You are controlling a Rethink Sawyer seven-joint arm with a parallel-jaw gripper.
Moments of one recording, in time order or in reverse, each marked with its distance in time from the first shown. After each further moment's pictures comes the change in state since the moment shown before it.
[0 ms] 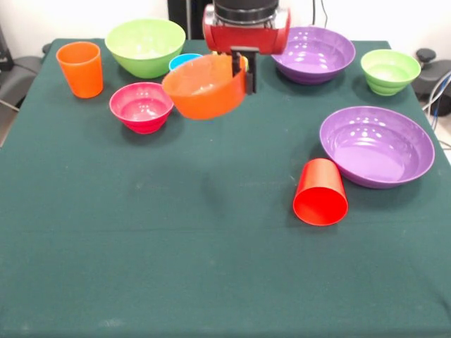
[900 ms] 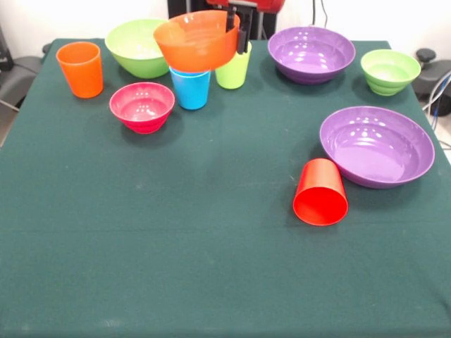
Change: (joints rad) arm 0.124 -0.104 -0.166 0.082 0.015 0.000 0.000
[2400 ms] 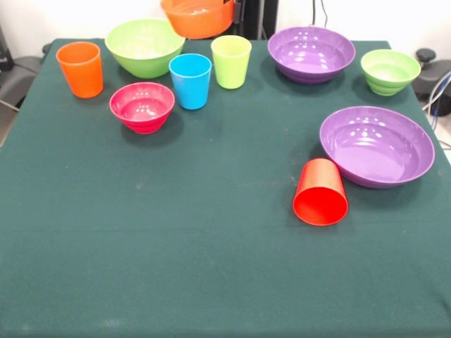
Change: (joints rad) arm 0.020 -0.058 -0.079 0.242 0.034 -0.085 0.000
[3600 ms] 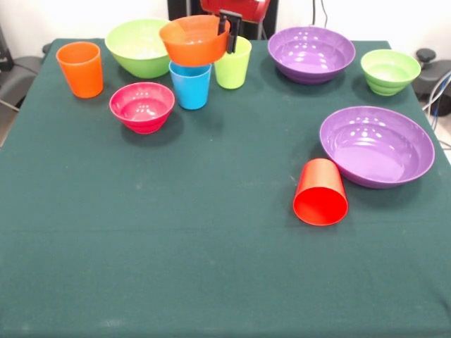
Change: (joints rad) arm 0.011 0.129 -0.033 0.035 0.006 -0.242 0.014
